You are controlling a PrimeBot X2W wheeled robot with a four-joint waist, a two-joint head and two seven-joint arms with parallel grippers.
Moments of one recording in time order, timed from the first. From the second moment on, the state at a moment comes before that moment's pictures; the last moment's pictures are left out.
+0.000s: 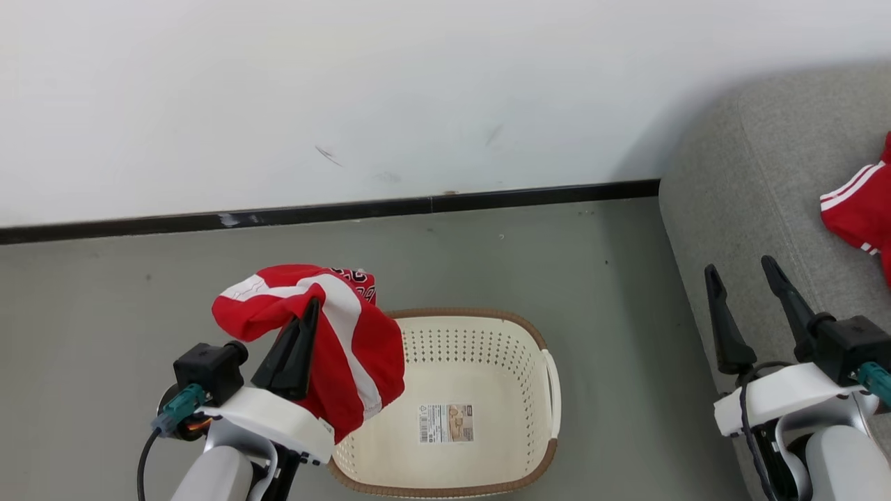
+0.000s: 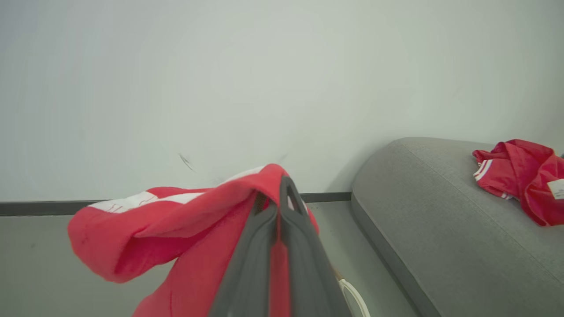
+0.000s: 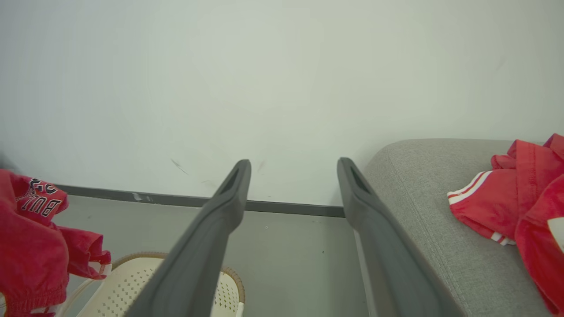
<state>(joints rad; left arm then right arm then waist) -0.31 0.03 -0.25 0.40 -0.47 -0.12 -0.25 -0.16 -0.04 -0.11 0.14 -0.04 0.13 -0.26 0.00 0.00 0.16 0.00</state>
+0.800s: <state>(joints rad) -0.16 0.05 -0.27 0.28 -0.48 -0.07 -0.20 -0.04 -0.04 -0.02 0.14 -0.05 0.13 -0.26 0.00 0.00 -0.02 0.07</state>
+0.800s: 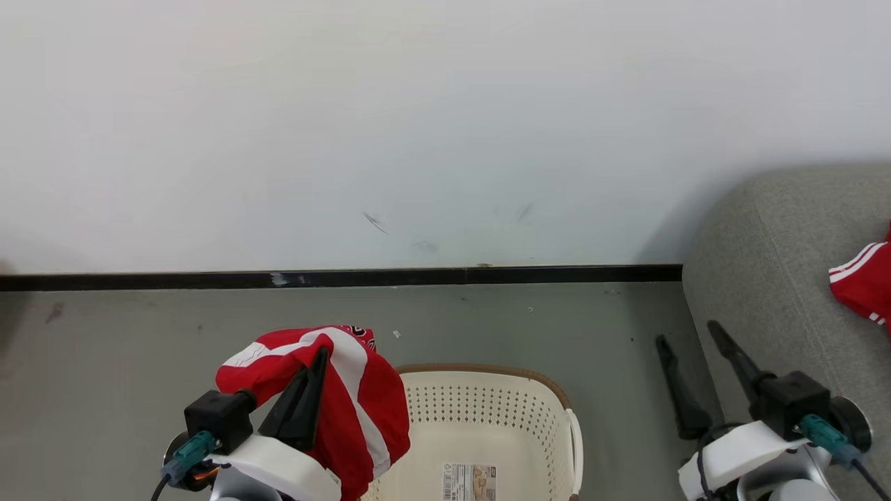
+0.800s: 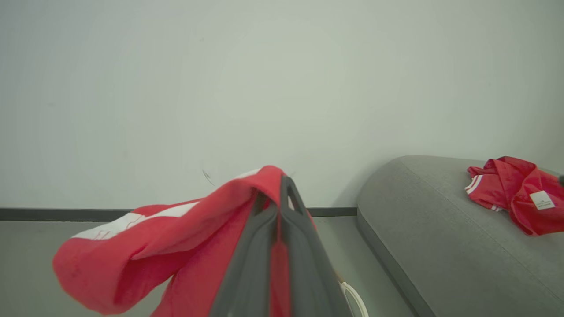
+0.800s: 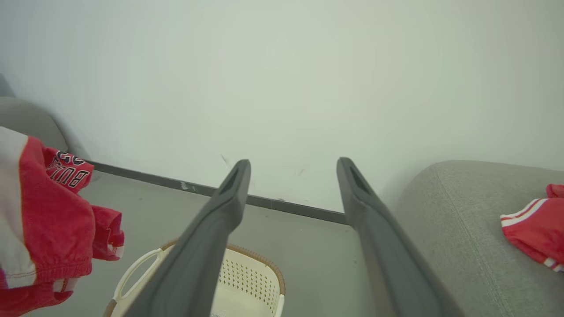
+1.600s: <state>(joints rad) -0.15 0.05 -0.40 0.08 -0.46 -0.08 -0.10 -0.19 -0.05 0.54 0.22 0.01 0.13 -0.26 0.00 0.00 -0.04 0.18</state>
